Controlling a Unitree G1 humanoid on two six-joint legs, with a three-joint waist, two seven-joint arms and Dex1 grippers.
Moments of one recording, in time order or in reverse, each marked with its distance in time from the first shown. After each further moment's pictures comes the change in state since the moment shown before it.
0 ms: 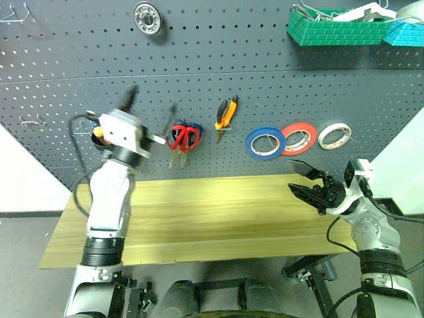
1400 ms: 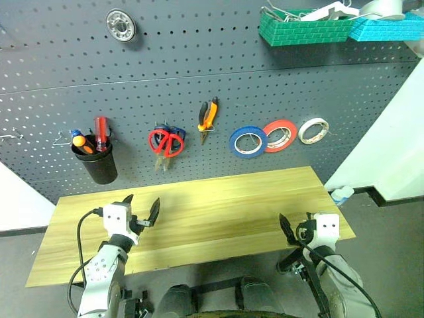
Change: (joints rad) left arm 0.583 -0.081 0.137 0.099 -0.047 0.047 0.024; right arm 0.603 0.287 0.132 -0.524 -0.591 -0.013 -1.248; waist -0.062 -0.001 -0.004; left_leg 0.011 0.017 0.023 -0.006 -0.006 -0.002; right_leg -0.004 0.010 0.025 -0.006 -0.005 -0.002
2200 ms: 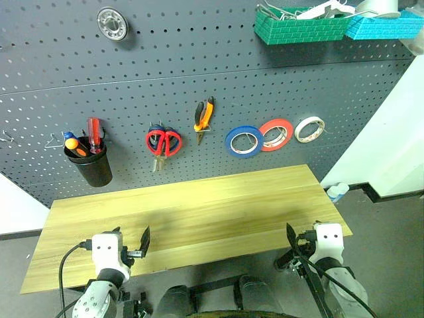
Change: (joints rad) left arm 0.313 -0.026 -0.005 -0.268 0.059 0.176 0.148; right arm 0.119 -0.006 0.023 -0.082 -0.086 -0.007 -0.069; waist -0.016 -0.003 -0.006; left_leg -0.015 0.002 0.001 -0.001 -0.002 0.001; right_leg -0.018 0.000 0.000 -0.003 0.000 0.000
